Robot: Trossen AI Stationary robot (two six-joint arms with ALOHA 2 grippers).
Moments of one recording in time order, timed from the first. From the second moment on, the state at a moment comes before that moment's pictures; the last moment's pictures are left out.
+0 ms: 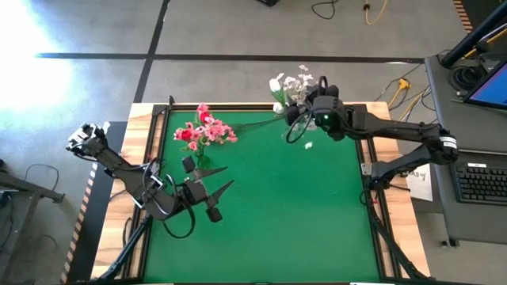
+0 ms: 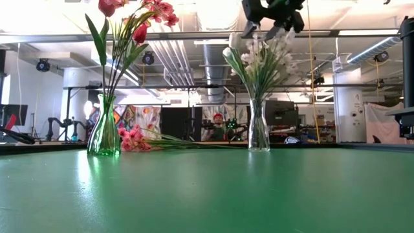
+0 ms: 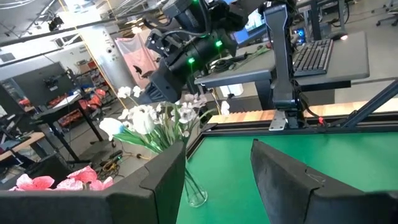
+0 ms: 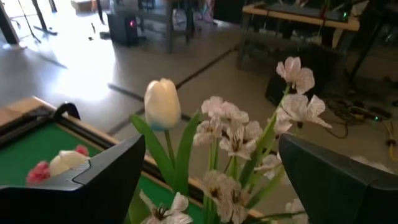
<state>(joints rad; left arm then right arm) -0.64 1.29 1.08 0.09 -1.17 0.19 -0.25 1.29 1.18 -0.24 0.77 0.21</state>
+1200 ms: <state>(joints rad) -0.37 1.59 1.09 0.62 -0.81 0.34 -0.25 1.31 1.19 -0.25 0.76 0.45</state>
